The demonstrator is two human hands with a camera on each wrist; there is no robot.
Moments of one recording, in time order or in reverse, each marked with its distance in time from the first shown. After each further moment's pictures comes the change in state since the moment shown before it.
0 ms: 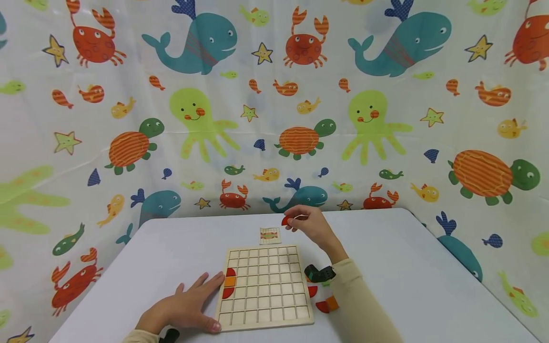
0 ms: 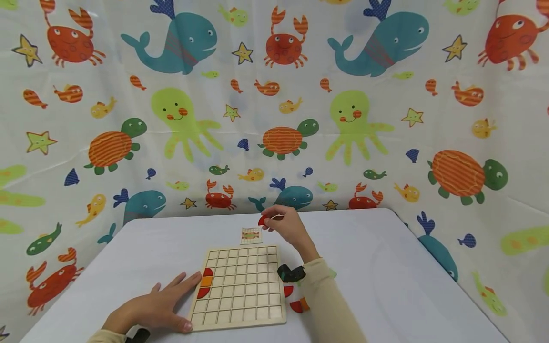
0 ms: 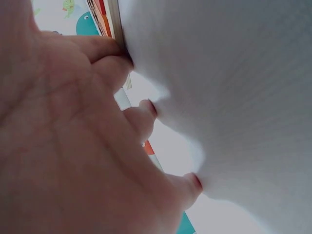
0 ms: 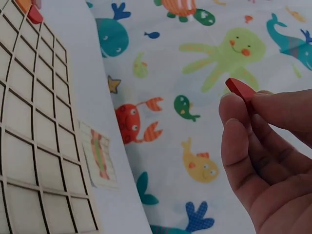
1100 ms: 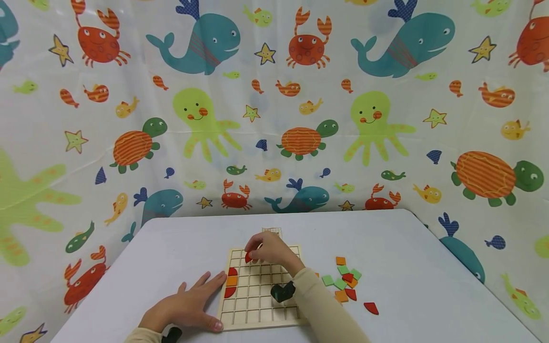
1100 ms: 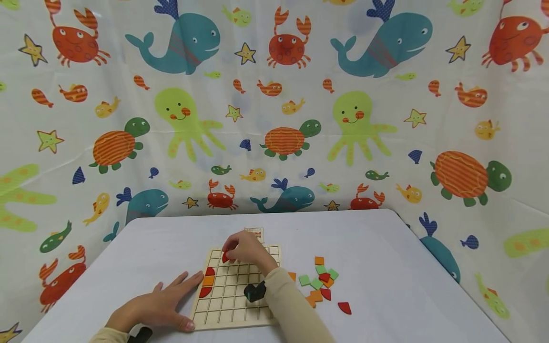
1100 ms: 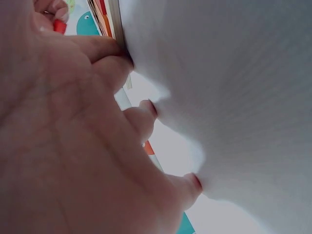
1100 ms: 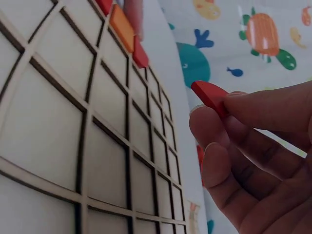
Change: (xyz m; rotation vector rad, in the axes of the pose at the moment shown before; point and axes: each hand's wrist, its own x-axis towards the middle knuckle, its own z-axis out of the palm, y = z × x) left_hand -0.002 0.001 -0.001 0.020 -0.007 0.021; right_hand 0.009 0.019 0.107 -0.235 -0.296 0.114
